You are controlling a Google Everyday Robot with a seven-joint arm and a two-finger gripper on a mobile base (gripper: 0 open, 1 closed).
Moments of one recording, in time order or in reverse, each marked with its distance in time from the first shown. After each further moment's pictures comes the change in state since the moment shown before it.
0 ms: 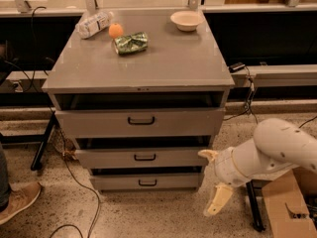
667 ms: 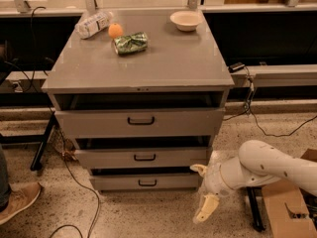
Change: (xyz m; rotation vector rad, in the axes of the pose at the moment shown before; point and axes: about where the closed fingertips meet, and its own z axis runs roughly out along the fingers) arm 0.043 -0.005 0.099 -0.061 -0.096 0.067
